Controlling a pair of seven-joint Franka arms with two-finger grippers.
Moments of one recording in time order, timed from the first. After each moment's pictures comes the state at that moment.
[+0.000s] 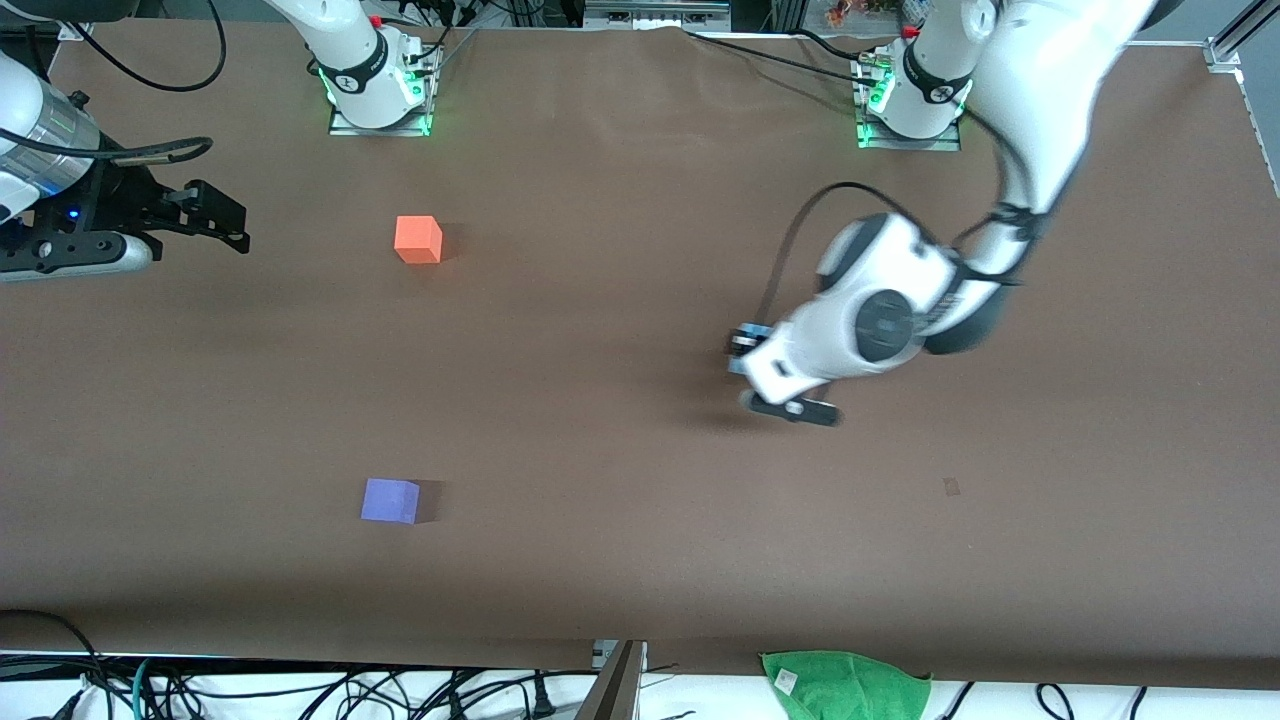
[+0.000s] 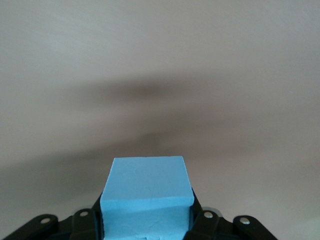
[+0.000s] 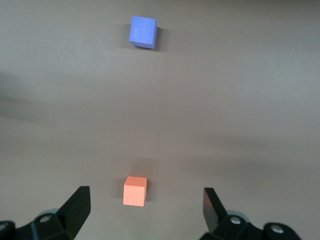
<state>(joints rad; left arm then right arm) -0.11 0.69 -0.53 -1.56 0.02 2.09 -0.46 0.09 0.05 0.03 -1.55 0.02 1.57 0.03</state>
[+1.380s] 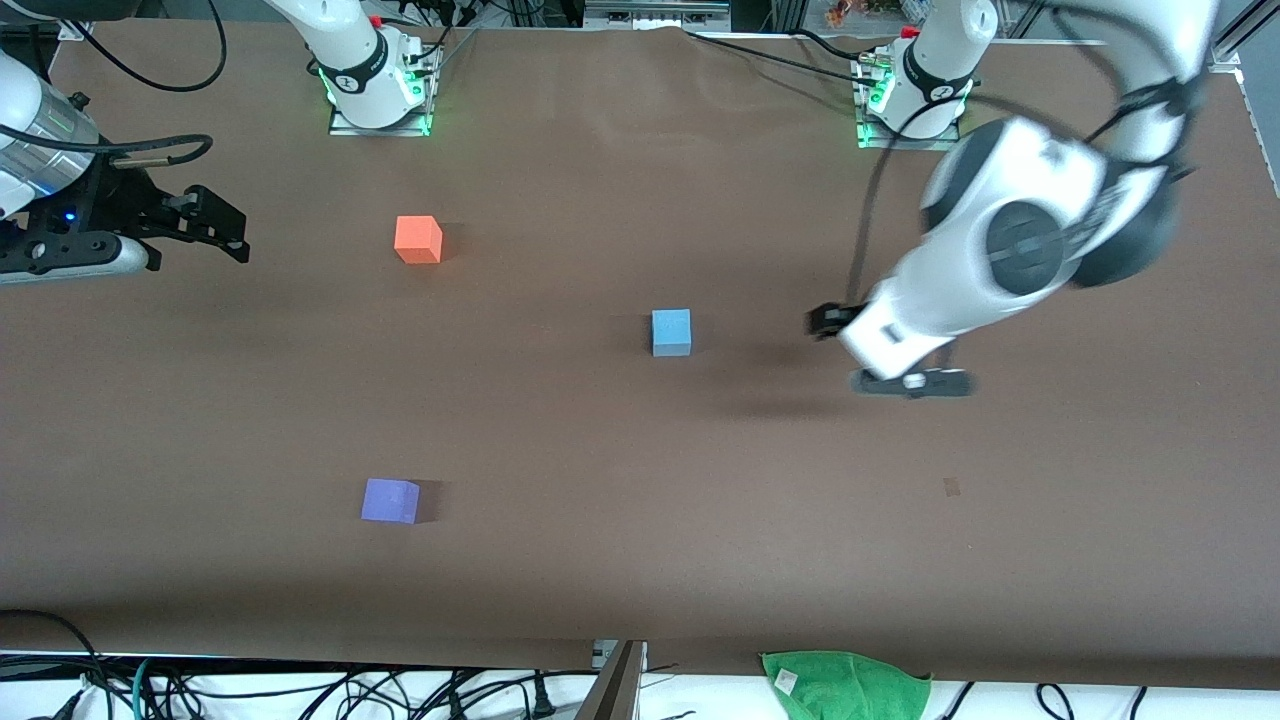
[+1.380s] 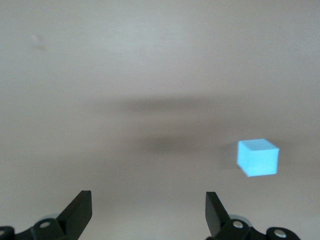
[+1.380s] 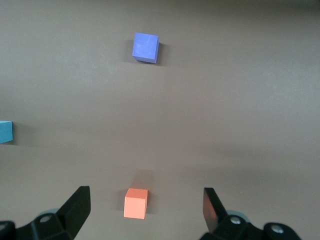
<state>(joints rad) 0.04 0.34 -0.40 -1.50 0.03 1.67 -0.35 0.10 0.05 0.03 -1.55 0.02 1.62 0.03</state>
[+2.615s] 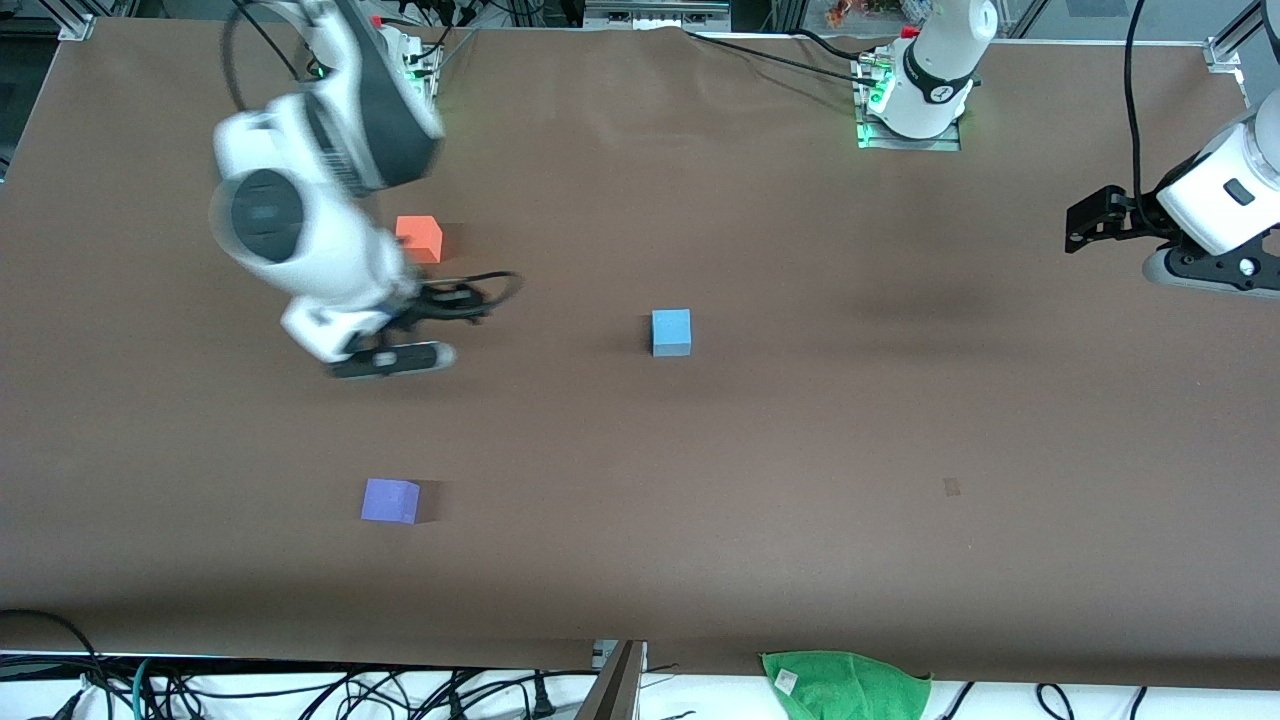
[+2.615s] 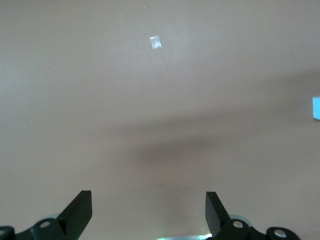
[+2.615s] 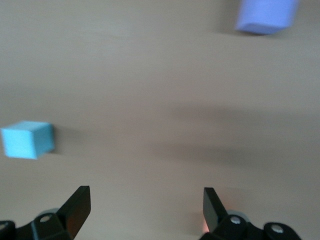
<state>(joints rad) 0.11 0.04 -0.16 -1.57 0.06 1.51 0.08 0.45 0.38 0.05 -1.56 0.09 1.87 0.40</state>
